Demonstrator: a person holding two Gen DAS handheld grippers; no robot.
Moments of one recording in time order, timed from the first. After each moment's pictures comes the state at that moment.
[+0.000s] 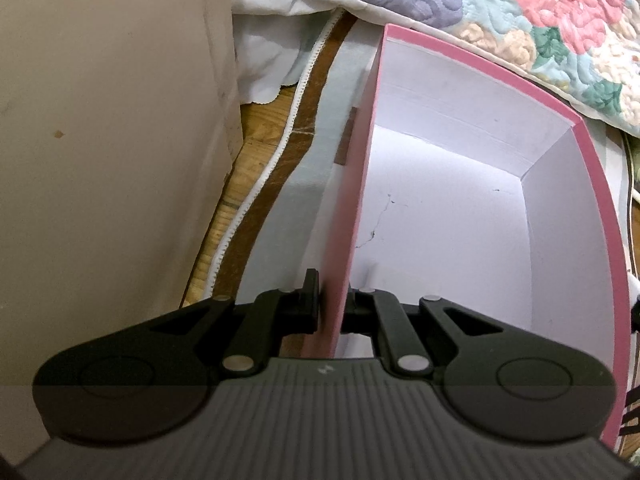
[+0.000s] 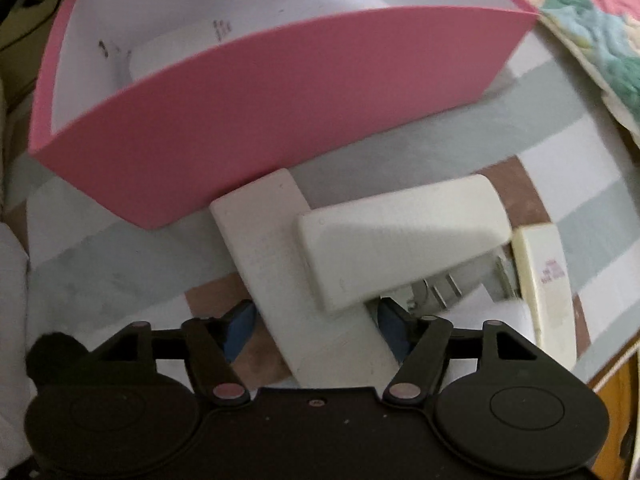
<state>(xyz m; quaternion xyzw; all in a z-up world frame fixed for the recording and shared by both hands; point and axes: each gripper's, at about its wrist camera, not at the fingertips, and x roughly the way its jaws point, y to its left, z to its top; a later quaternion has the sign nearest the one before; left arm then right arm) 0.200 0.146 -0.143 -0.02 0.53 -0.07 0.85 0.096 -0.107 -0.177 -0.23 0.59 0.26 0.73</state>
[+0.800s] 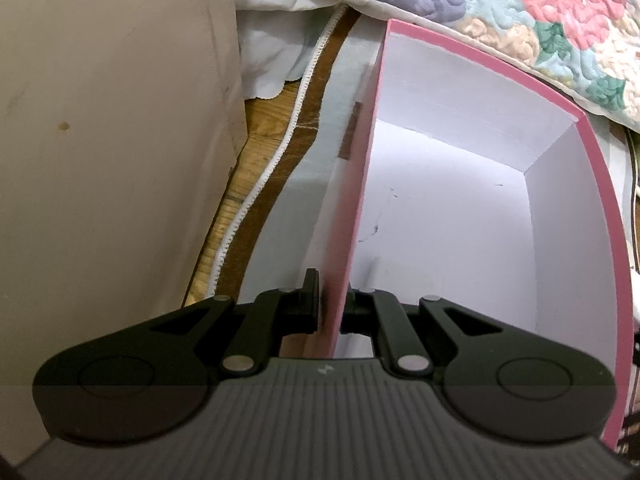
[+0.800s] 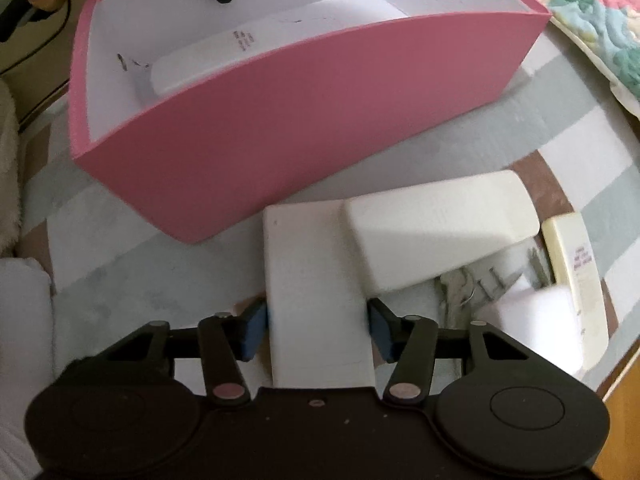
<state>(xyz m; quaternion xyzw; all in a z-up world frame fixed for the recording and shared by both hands) 0.200 0.146 -0.143 -0.02 0.53 -0.07 0.84 0.064 -0.076 -0.171 -0.19 0.58 0.25 0.75</state>
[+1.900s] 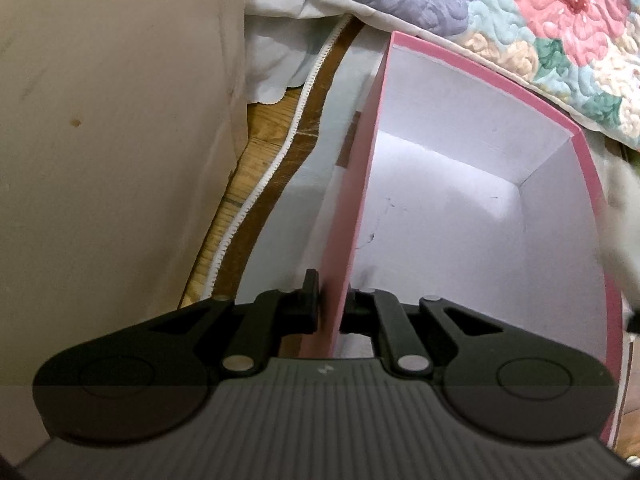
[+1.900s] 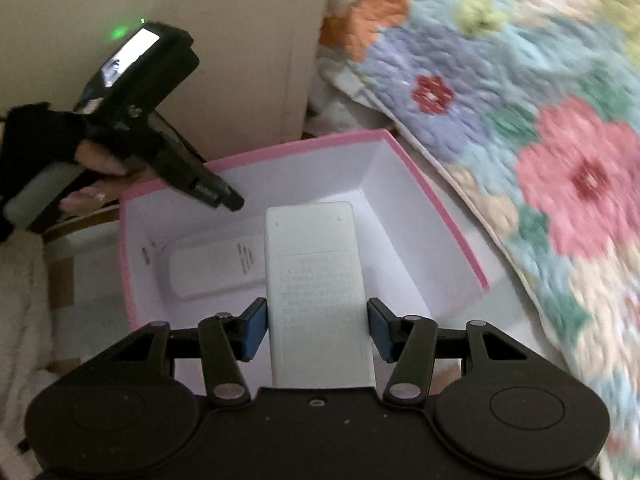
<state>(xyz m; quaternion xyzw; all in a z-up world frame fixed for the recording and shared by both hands) 0.197 0.149 -0.140 -0.04 0.52 -0.07 0.85 0.144 -0.017 -0.048 -0.25 0.46 0.29 0.80</state>
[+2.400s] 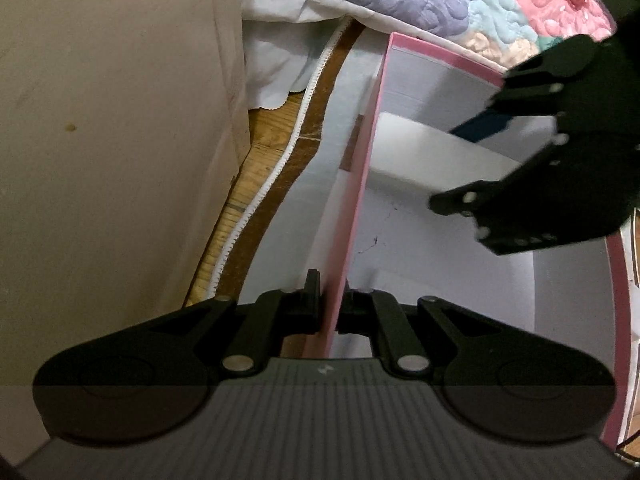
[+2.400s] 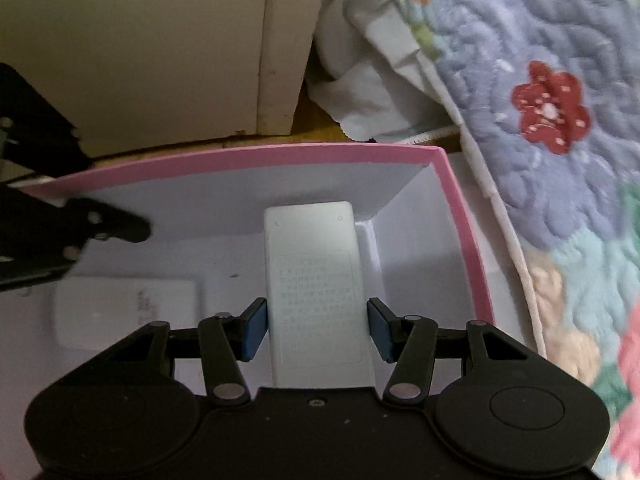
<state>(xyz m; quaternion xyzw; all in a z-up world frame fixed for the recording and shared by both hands) 0.197 0.146 -0.142 -0.03 0.51 -0.06 0.85 0.271 0.047 -0.137 -0.34 0.50 0.35 0.72</state>
